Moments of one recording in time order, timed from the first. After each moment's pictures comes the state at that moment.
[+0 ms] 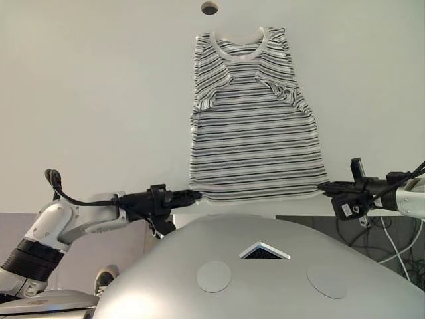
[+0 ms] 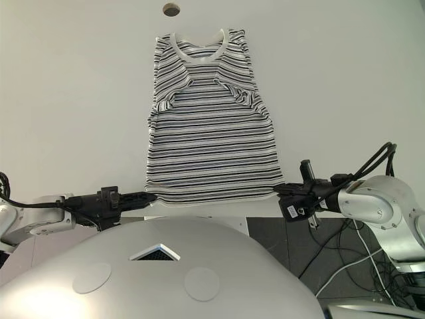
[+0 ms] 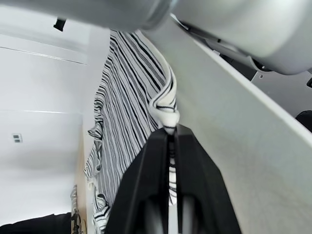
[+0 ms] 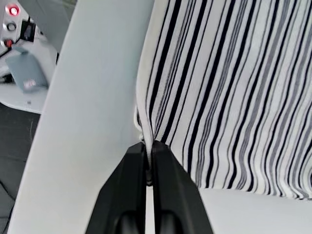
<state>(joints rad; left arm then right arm) 0.48 0.97 -0.27 -0.25 0.84 -0.96 -0.21 0.67 -1.09 -0.11 -0.44 -0.27 -0.38 1.07</state>
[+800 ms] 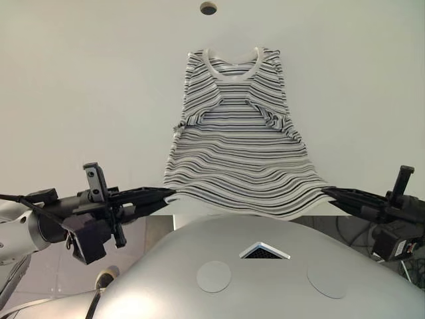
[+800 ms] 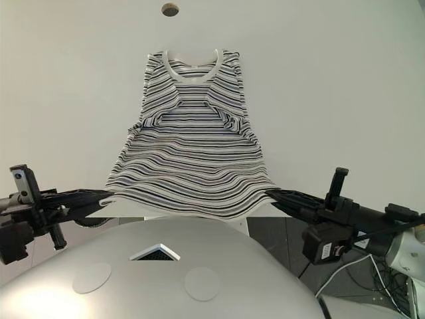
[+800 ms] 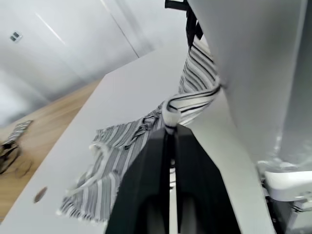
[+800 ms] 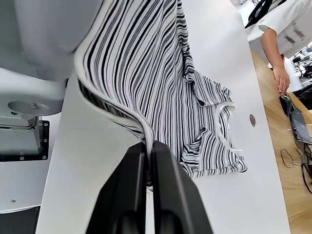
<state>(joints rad) 1.00 1.08 0.30 -0.66 -0.51 -0.66 -0.89 1.02 -0.82 -0.62 -0.76 0.24 -0.48 1.15</state>
